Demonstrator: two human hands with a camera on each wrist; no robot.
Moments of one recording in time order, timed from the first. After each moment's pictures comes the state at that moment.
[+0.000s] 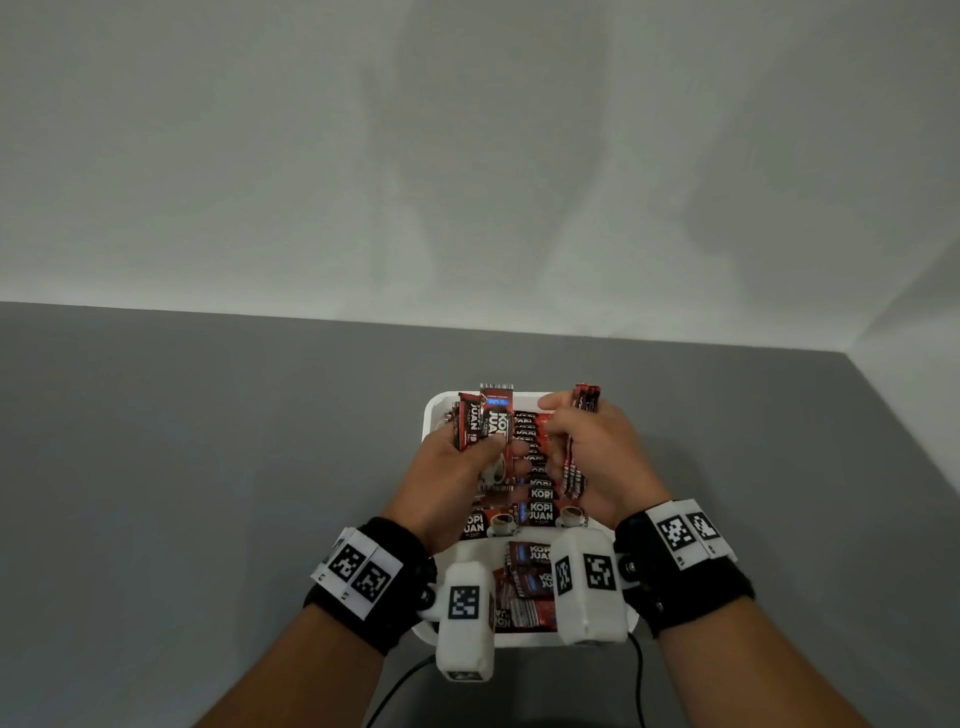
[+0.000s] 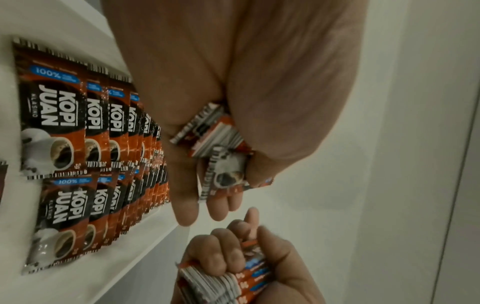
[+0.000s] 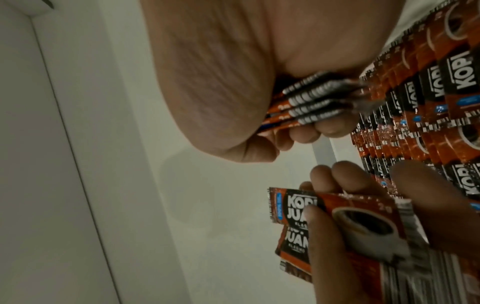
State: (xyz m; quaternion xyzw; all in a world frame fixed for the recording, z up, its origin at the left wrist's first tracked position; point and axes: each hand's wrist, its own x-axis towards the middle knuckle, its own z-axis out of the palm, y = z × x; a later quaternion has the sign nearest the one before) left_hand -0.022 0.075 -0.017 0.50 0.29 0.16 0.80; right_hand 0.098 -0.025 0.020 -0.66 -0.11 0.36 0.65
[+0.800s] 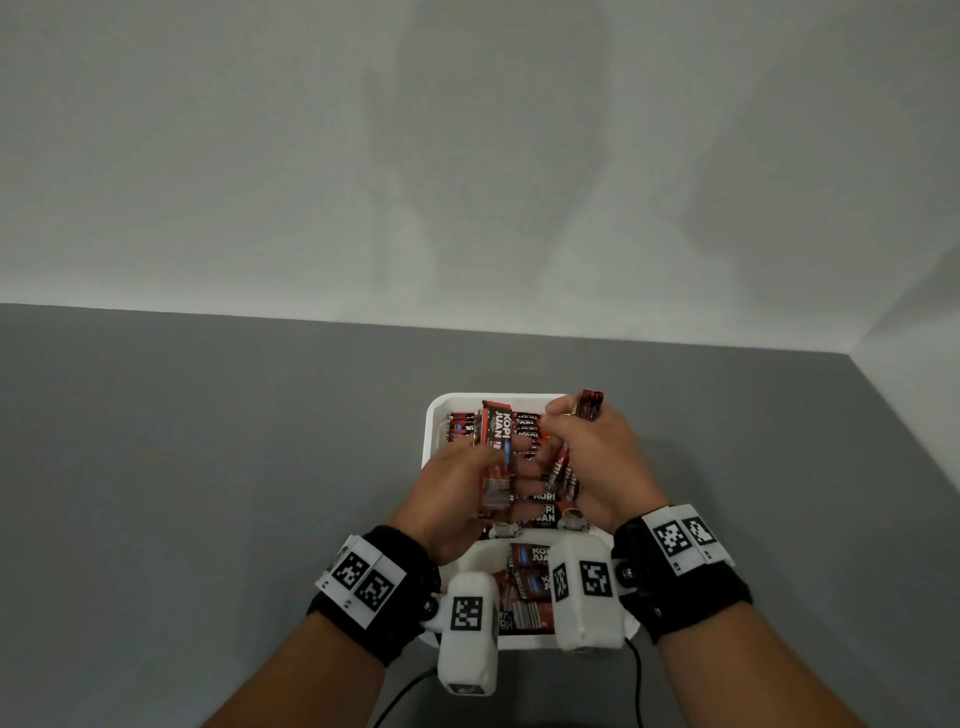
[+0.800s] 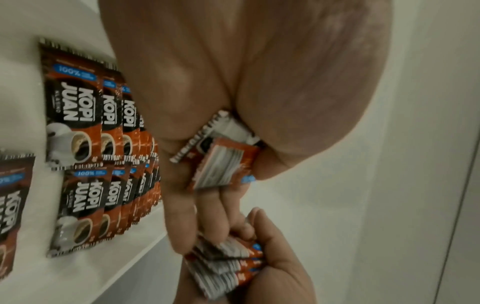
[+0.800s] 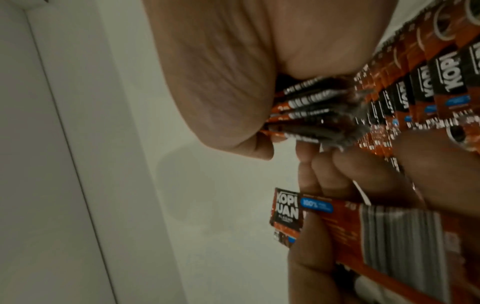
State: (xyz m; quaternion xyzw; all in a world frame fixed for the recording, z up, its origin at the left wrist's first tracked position) left_hand -0.021 0.069 -0.018 0.45 0.27 0.11 0.85; right_hand 0.095 -0.022 0.012 -0.64 -0.09 0.37 0.66
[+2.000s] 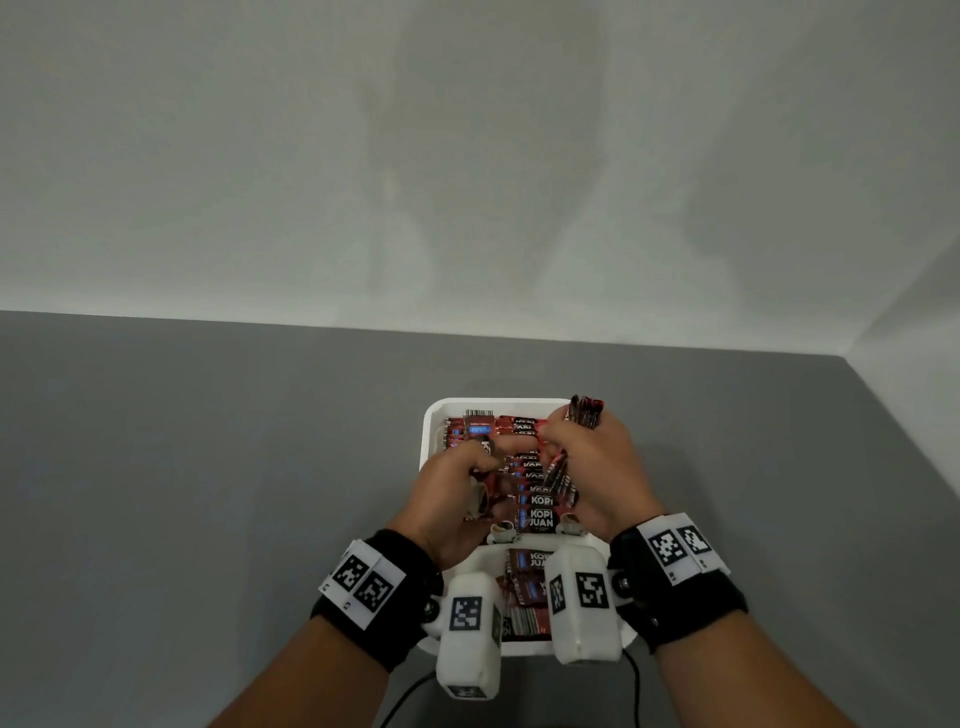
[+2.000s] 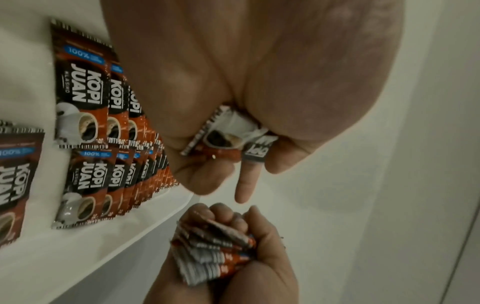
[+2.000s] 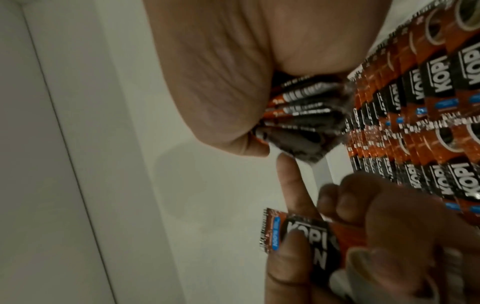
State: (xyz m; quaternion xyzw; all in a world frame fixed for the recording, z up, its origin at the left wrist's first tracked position) left_hand -0.016 0.067 -0.017 0.42 0.30 0.13 0.84; right_hand 0.096 -0.026 0.009 -0.63 -0.13 0.33 0.68
